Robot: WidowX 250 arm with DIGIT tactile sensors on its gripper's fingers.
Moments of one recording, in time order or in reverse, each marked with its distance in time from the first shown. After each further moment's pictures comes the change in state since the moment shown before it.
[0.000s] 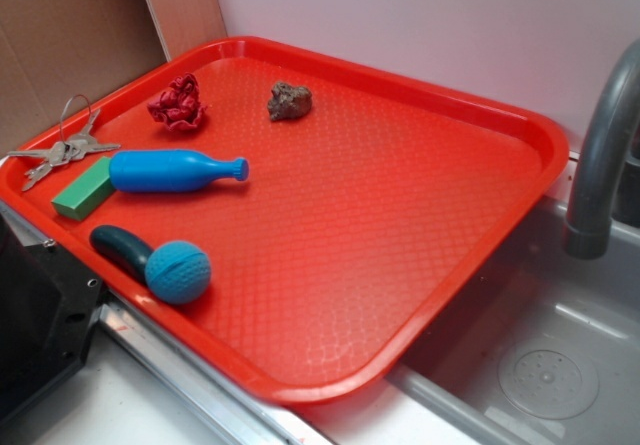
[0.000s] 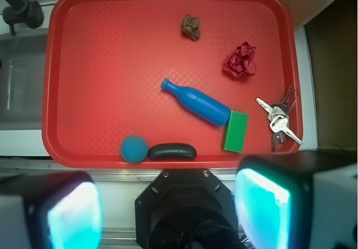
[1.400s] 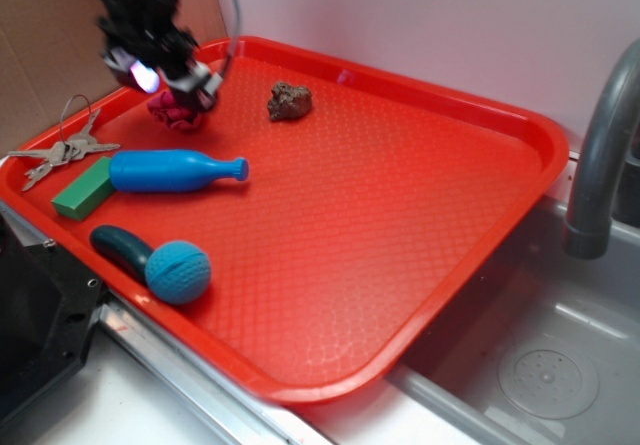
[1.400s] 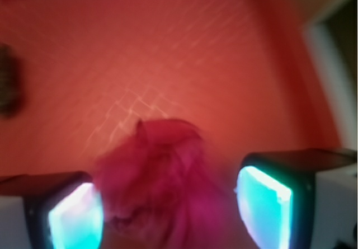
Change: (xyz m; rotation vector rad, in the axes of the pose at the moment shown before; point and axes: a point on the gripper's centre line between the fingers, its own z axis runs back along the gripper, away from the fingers) arm 0.107 0.132 -0.228 0.095 -0.054 0.146
